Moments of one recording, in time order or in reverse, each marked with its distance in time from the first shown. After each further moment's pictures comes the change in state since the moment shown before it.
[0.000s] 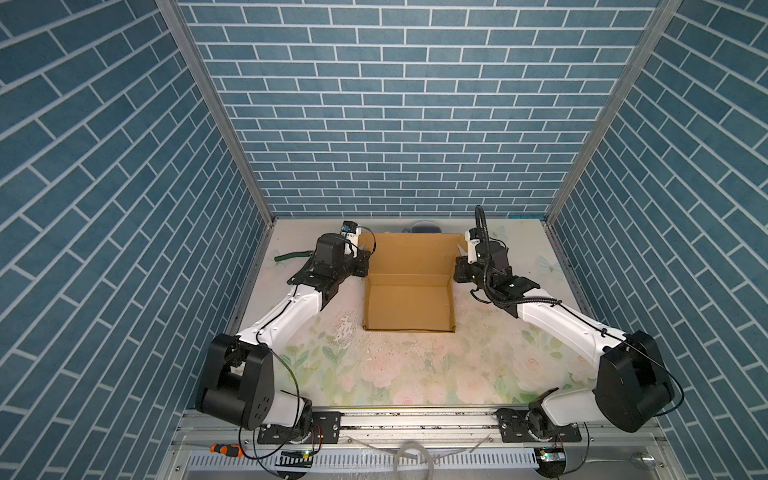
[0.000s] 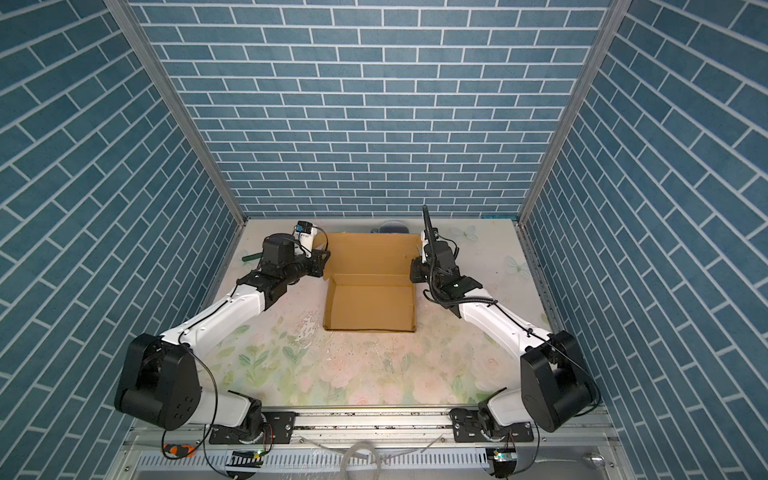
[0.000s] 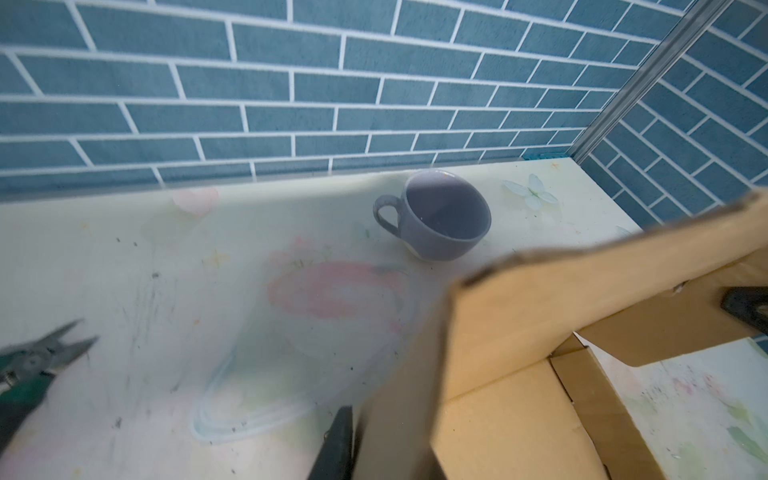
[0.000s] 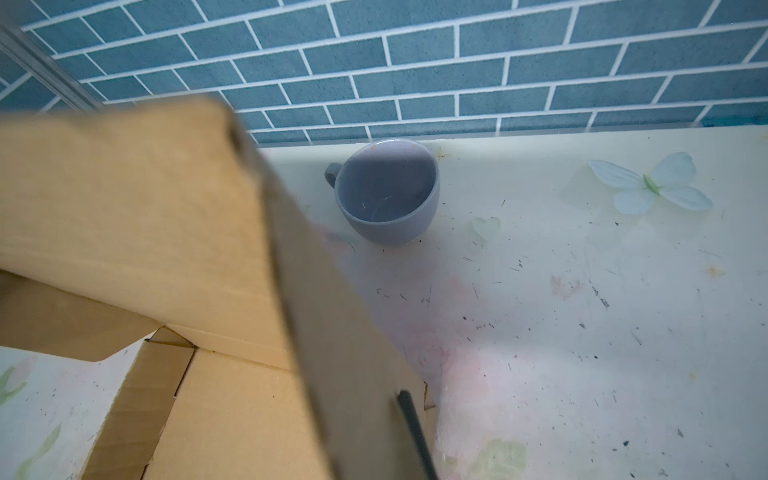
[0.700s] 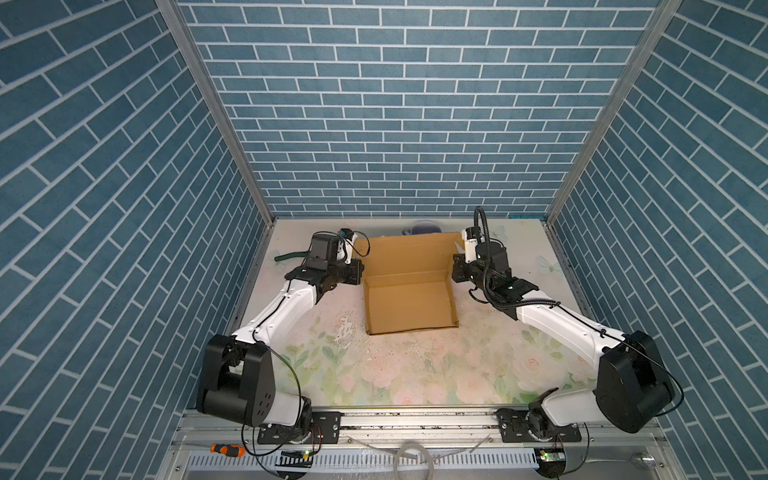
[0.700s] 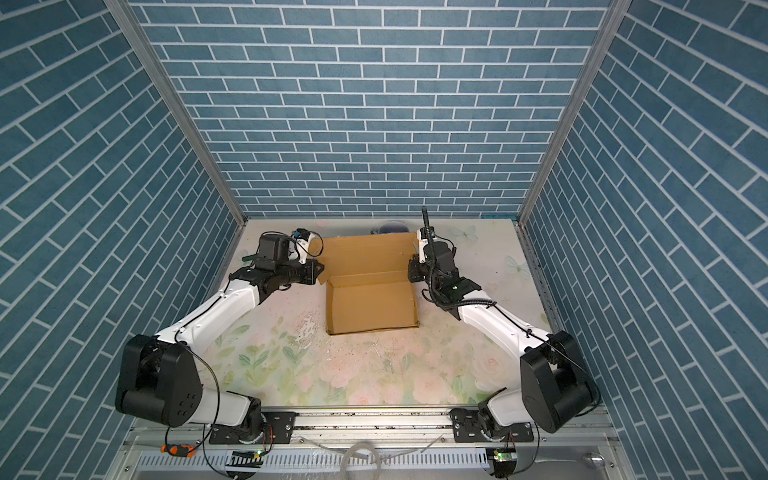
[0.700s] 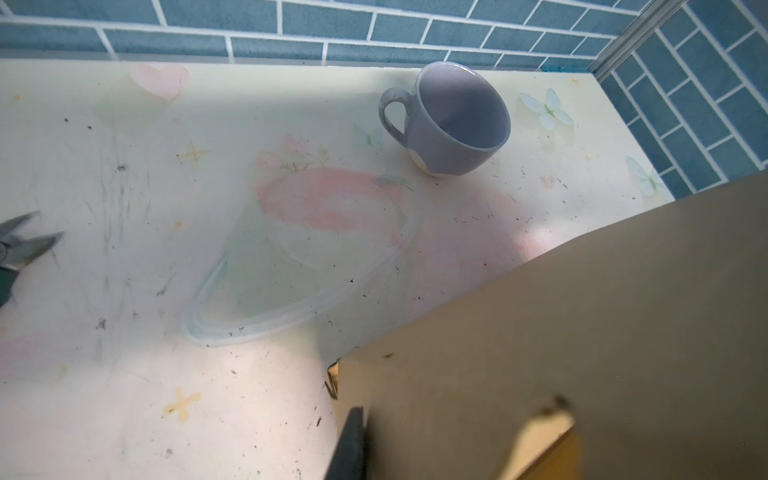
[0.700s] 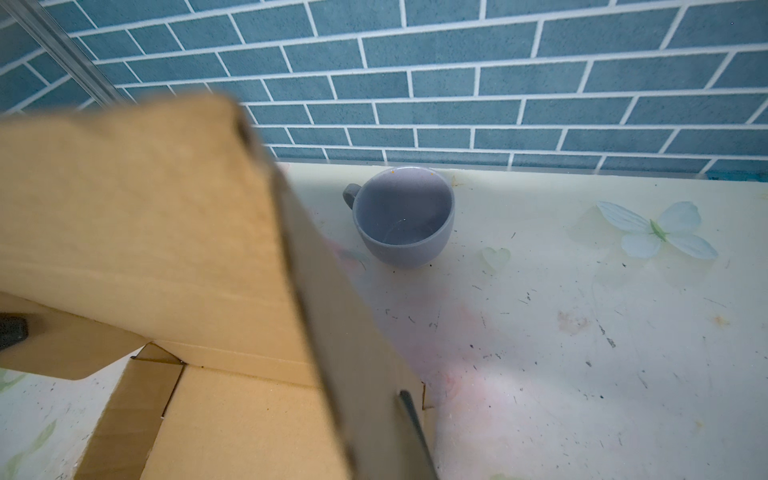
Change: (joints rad) left arm 0.067 0.014 0.070 -0.259 0.113 0.026; right arm 0.013 -0.002 -0.007 0.074 -0.001 -0.050
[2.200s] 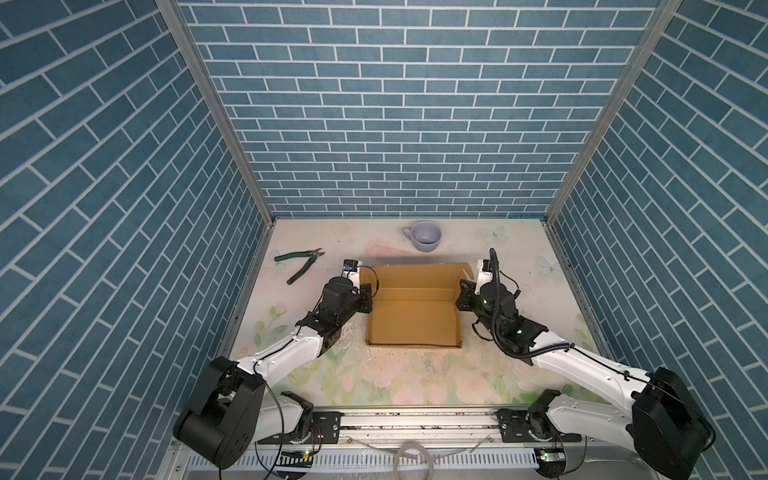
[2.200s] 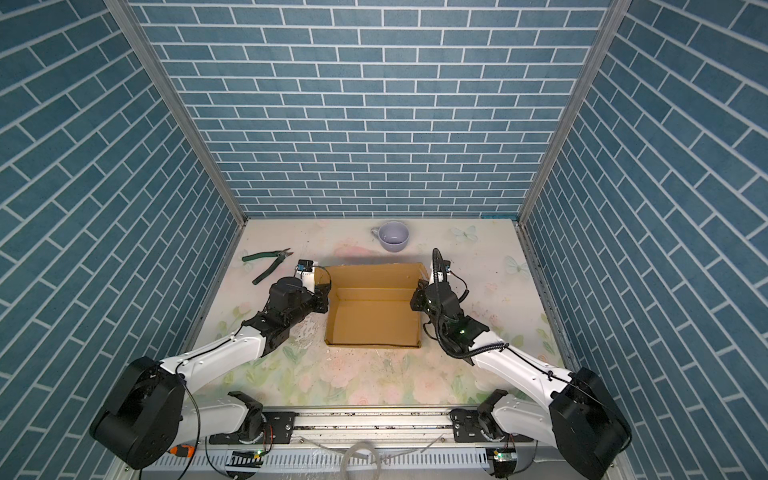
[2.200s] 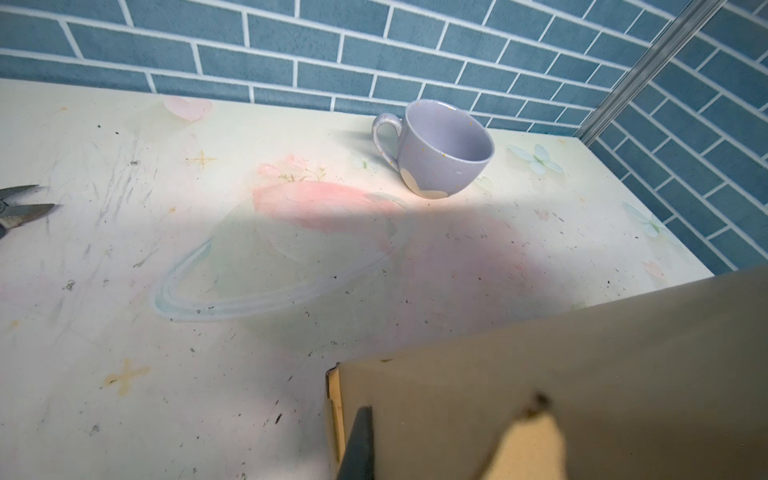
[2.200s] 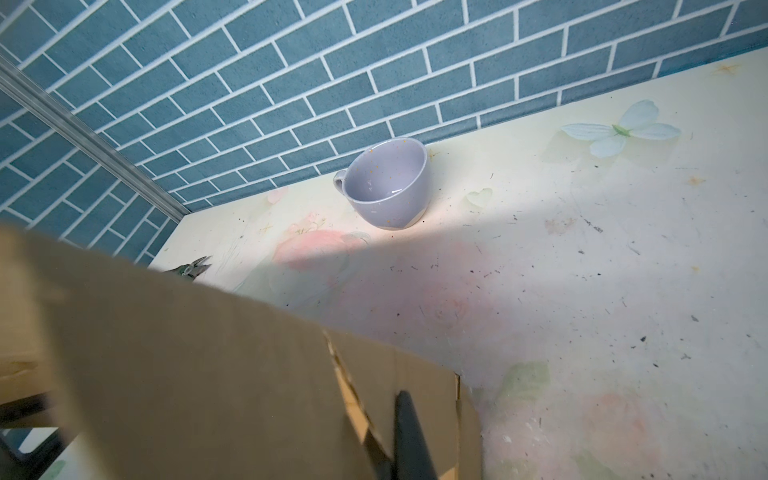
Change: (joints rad) left arm -0.222 -0.190 -0.513 0.593 -0.290 -0.179; right arm 0.159 -0.270 -0.367 0.158 0.221 0.324
